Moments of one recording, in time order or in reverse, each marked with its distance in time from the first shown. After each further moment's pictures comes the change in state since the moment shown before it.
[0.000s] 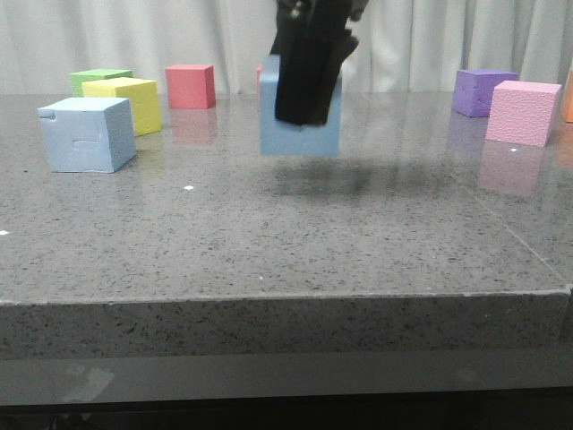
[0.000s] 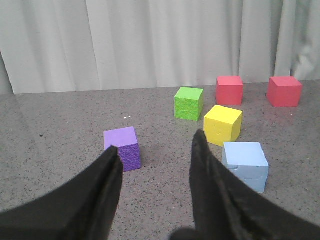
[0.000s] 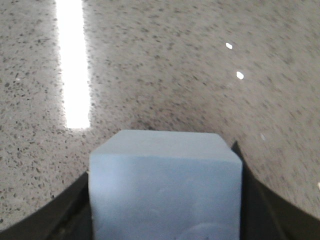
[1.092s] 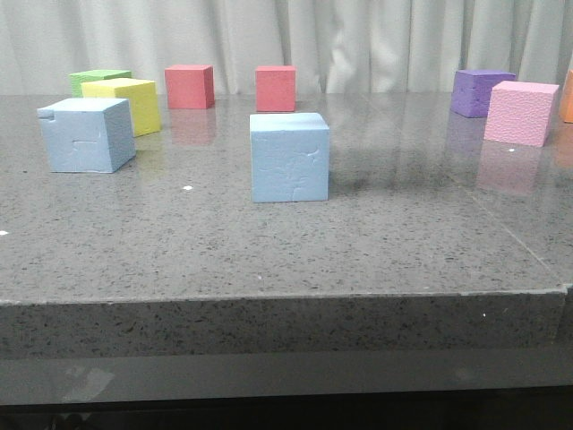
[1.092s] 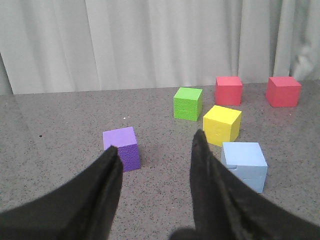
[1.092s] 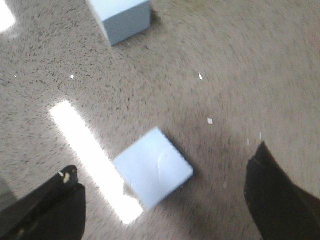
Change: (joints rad) left arm 0.000 0.000 0.000 0.000 0.000 0.000; right arm -0.087 -0.196 -0.077 0.086 0.002 0.617
